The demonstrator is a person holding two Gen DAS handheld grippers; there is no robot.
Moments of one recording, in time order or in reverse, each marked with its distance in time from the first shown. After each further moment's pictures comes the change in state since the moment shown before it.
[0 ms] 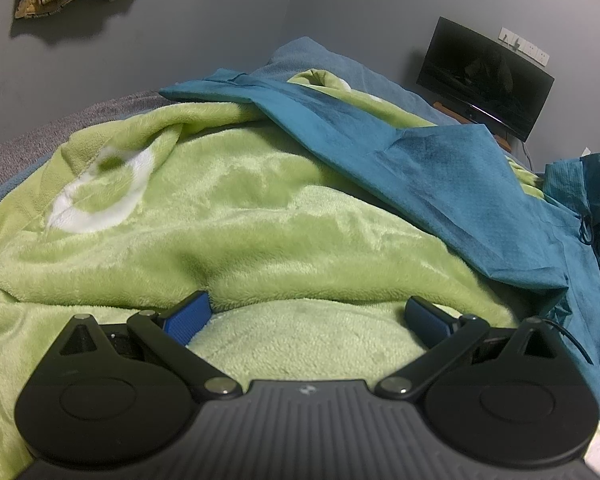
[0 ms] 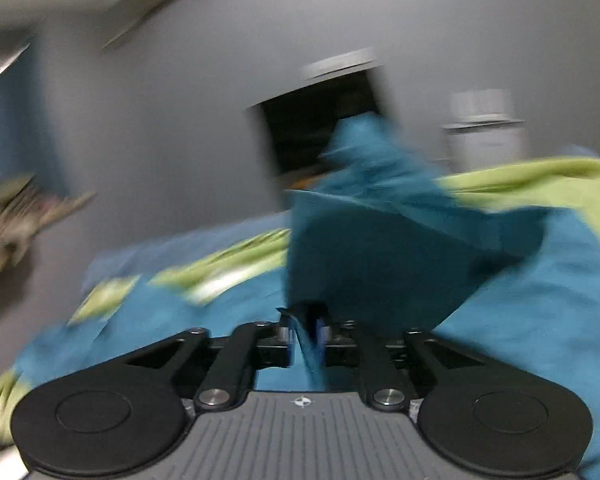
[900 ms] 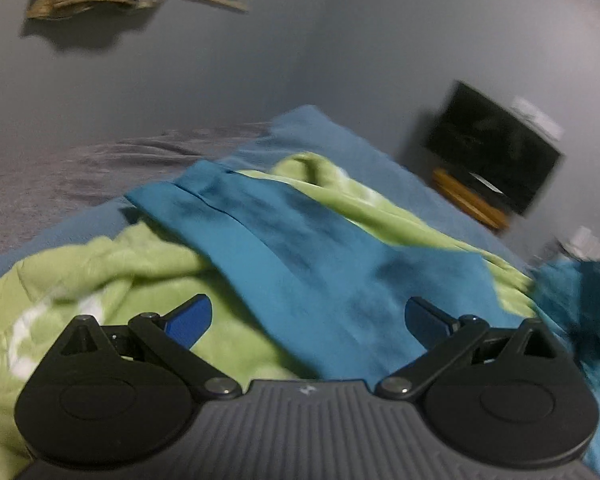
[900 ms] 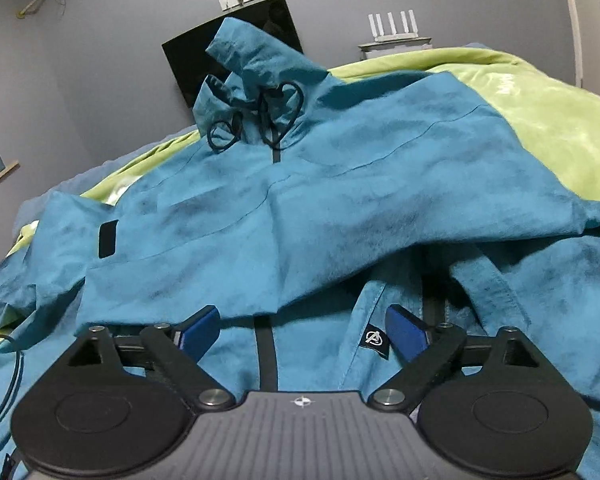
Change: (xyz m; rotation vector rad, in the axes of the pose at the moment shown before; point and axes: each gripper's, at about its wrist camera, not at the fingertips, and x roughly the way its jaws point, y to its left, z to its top) left arm 0.037 -0.016 0.118 -0.162 -0.111 0.008; right arm -0.079 -0.102 -0.111 0.223 0.123 -0.310
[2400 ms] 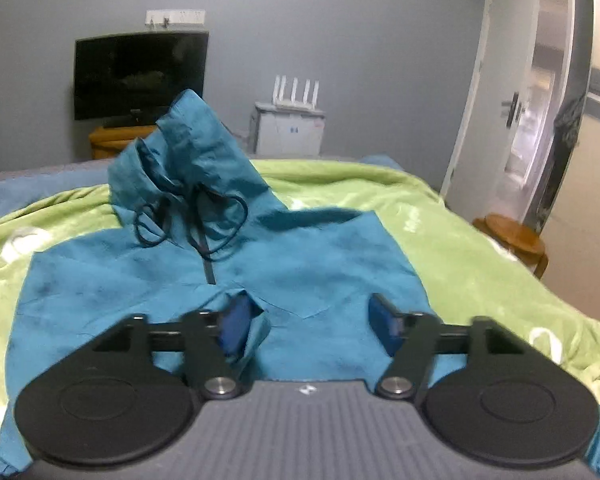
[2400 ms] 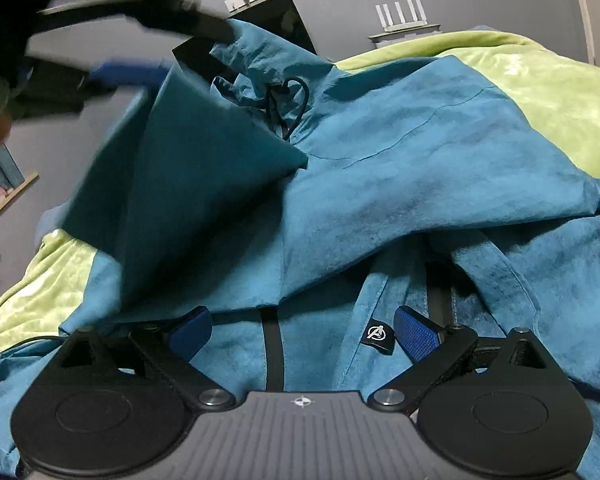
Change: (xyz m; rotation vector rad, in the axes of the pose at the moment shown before) left arm -0.097 -0.413 -0.215 0.685 0.133 -0.694; right arm 0.014 -0.007 0.001 0.028 0.008 0.074
